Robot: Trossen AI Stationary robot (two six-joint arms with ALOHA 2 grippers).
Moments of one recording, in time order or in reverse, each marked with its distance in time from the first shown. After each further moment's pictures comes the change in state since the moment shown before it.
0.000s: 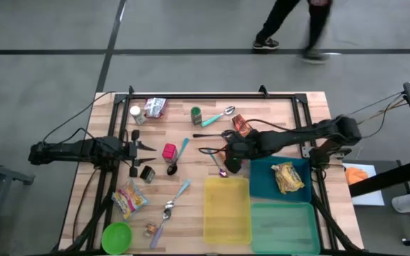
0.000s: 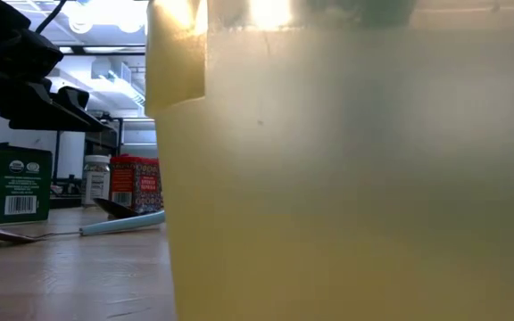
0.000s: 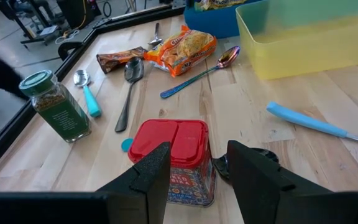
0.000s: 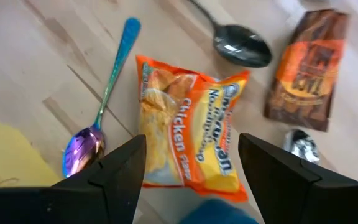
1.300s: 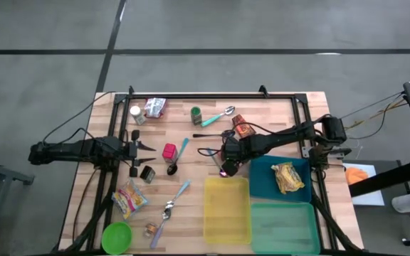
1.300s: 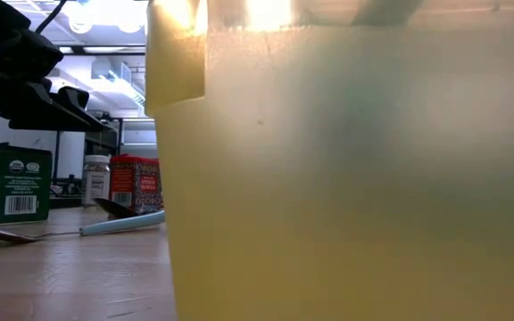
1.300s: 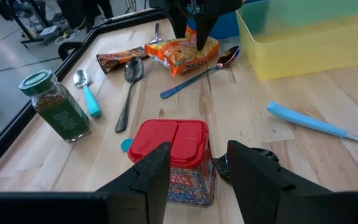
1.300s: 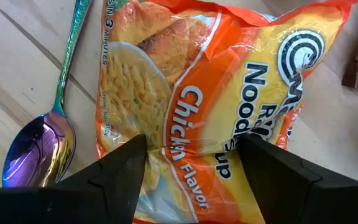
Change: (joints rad) left arm 0.000 0.000 0.000 0.000 0.000 0.000; right arm -0.069 0.142 -0.141 0.193 -0.175 0.016
